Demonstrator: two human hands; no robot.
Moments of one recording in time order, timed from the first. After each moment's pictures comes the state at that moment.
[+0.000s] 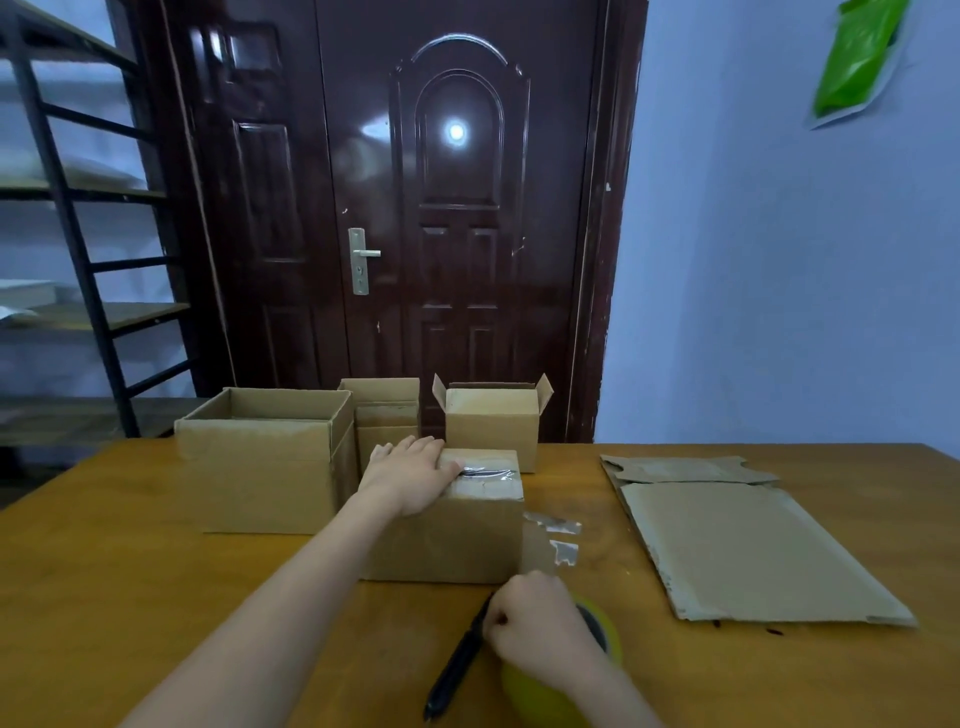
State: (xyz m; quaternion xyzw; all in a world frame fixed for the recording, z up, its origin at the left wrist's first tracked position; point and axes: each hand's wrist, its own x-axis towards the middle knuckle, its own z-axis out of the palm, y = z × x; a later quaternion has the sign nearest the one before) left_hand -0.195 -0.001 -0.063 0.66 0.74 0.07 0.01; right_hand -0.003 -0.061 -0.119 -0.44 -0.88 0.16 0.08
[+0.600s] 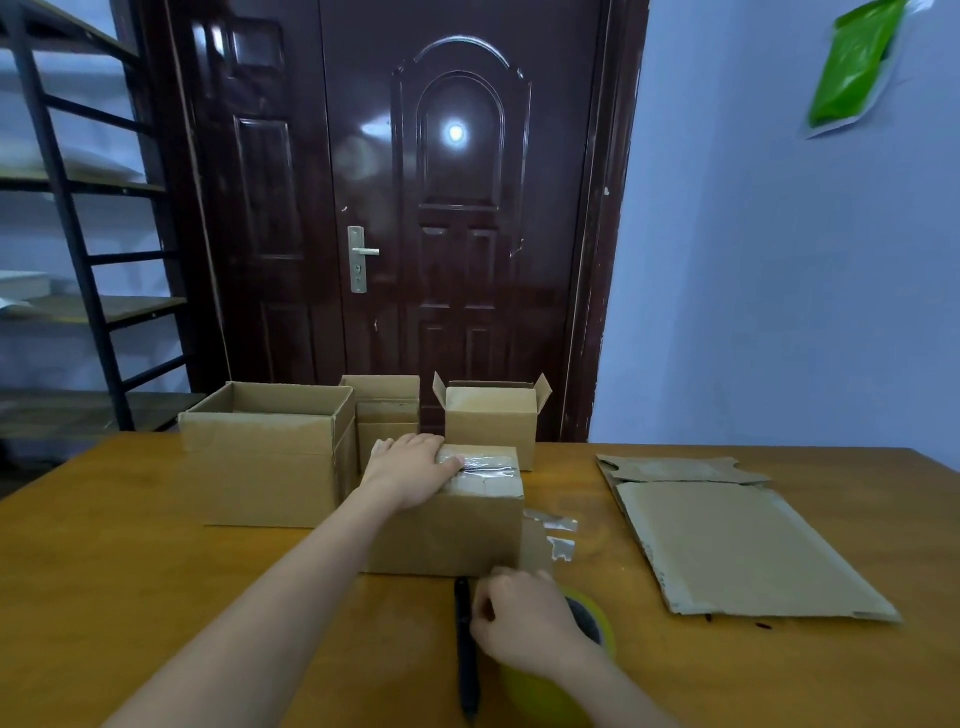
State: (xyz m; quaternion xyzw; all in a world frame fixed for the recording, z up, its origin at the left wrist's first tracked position) left_hand -0.197 -0.005 -0.061 0.66 0.74 0.11 0.02; right_hand -0.011 -0.068 -0.121 -0.45 -0.88 0.13 0.07
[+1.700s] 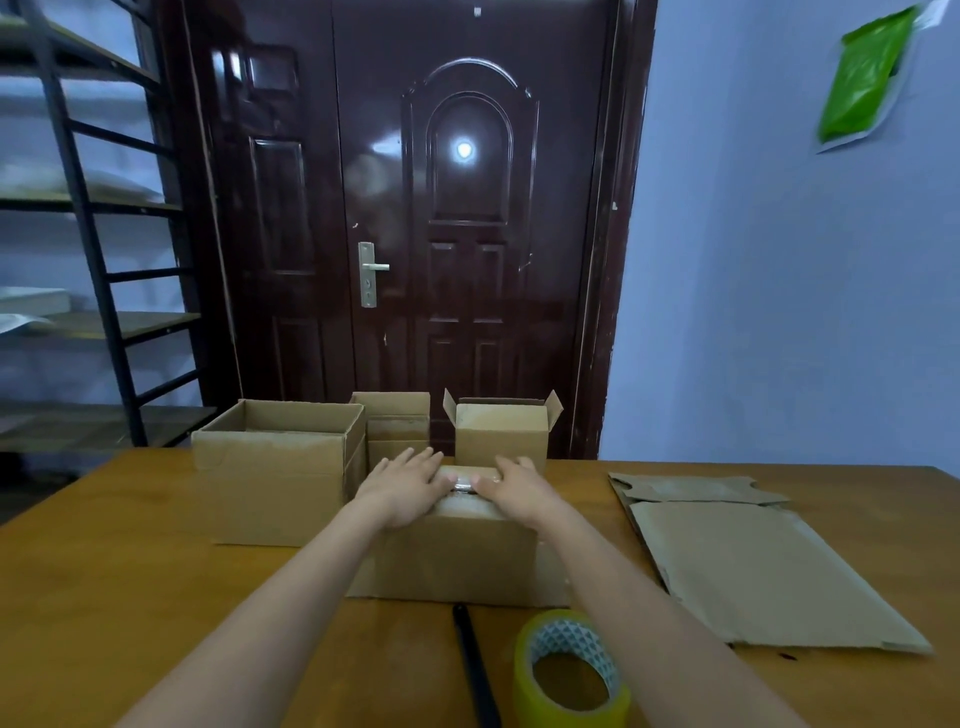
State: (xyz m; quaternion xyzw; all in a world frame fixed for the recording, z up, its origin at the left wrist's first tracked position) left_hand -0.216 -0.008 -0.059 0.67 0.73 0.07 0.06; right_hand -0.055 0.036 -0.060 -0.54 -0.79 0.26 0.16
